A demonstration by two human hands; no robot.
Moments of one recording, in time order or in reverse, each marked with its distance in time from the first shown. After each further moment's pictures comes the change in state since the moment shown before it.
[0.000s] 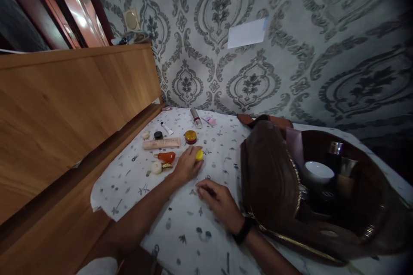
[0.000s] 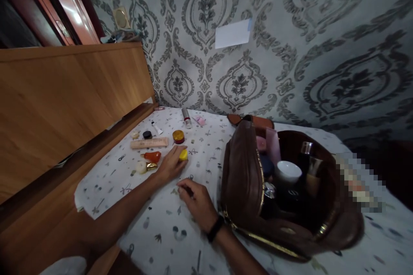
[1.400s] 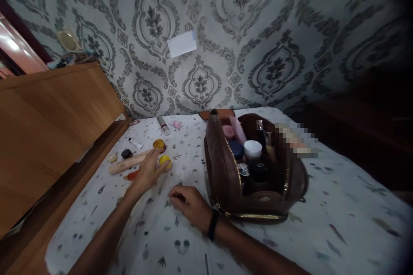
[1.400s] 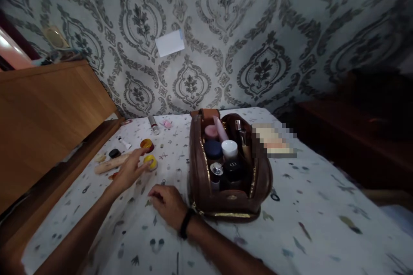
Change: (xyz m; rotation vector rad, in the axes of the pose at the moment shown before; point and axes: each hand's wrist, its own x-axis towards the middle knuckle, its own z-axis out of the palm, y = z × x) left_hand 0.014 0.019 -0.049 0.030 -0.051 0.019; right_hand -0.004 -0.002 0.002 0.060 0.079 0.000
